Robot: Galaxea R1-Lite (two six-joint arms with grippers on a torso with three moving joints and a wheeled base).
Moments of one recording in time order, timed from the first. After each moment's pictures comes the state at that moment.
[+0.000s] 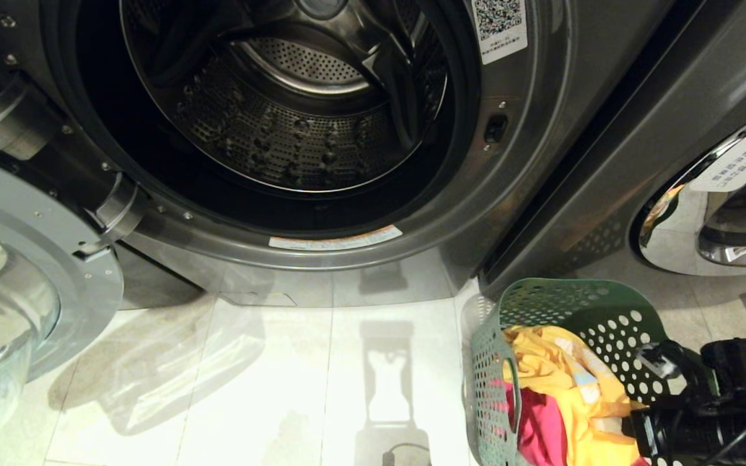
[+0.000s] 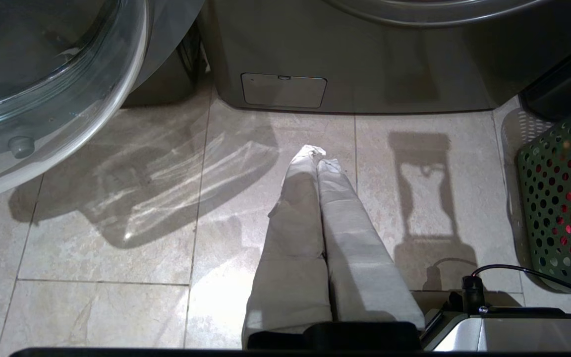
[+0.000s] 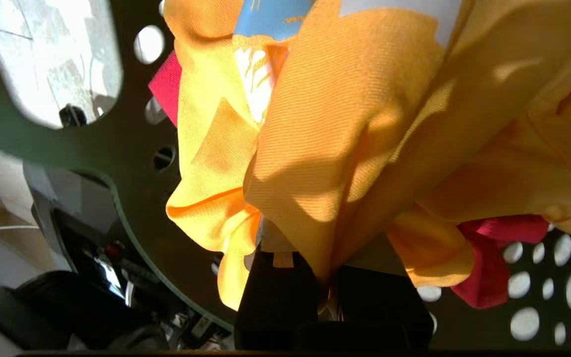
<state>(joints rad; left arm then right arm) 0.00 0.00 0.00 -0.03 0.00 -0.02 -0.18 1.84 -0.29 -0.61 0.57 -0.16</state>
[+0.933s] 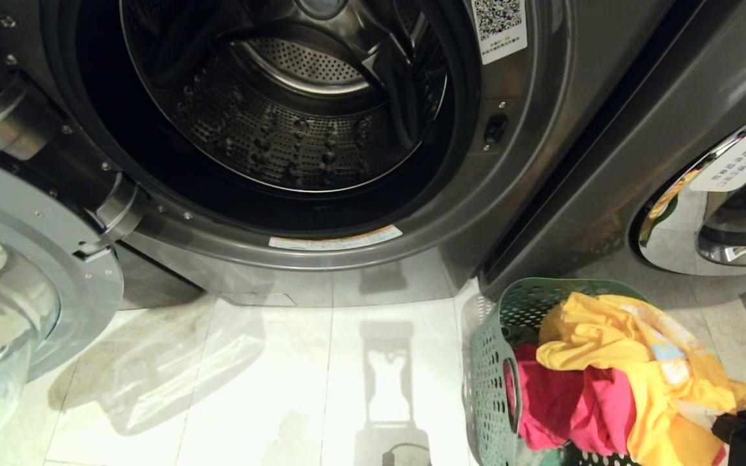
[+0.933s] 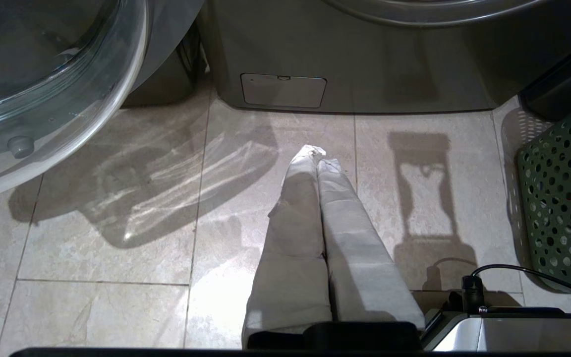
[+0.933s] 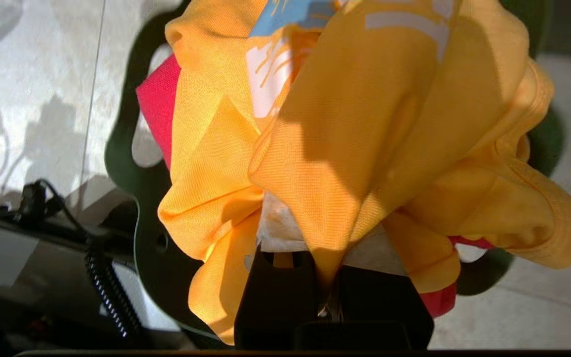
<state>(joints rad) 0.00 0.00 0.00 -0.03 0.00 -0.02 -0.15 1.10 -0.13 -0.56 0.36 -0.16</state>
